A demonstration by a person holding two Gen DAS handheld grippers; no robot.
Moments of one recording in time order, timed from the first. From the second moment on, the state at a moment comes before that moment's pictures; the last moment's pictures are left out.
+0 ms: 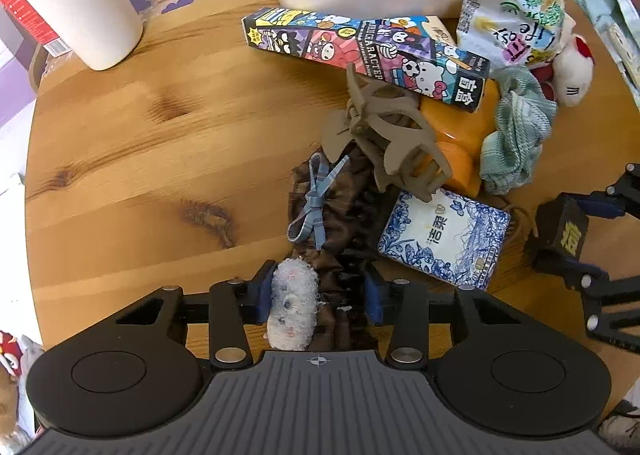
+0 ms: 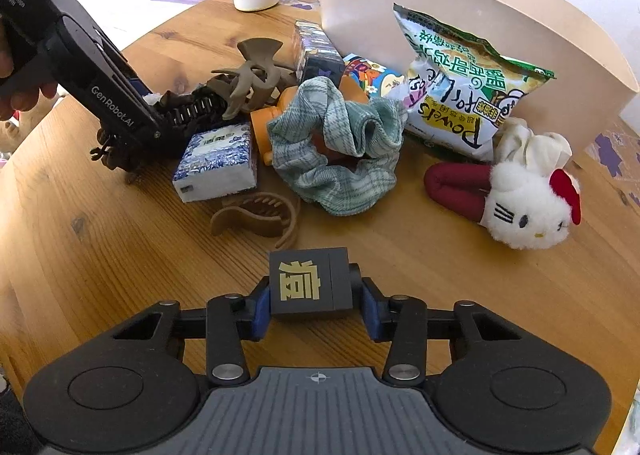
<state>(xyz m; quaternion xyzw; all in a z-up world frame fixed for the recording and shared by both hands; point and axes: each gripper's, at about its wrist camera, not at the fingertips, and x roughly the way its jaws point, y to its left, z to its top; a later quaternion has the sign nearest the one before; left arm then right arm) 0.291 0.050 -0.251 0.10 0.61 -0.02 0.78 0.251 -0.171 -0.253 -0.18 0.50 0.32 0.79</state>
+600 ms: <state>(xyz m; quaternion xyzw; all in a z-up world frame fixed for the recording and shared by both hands) 0.276 0.066 -0.221 0.11 0.58 -0.03 0.81 0.267 -0.195 -0.206 -0.17 0.45 0.30 0.82</state>
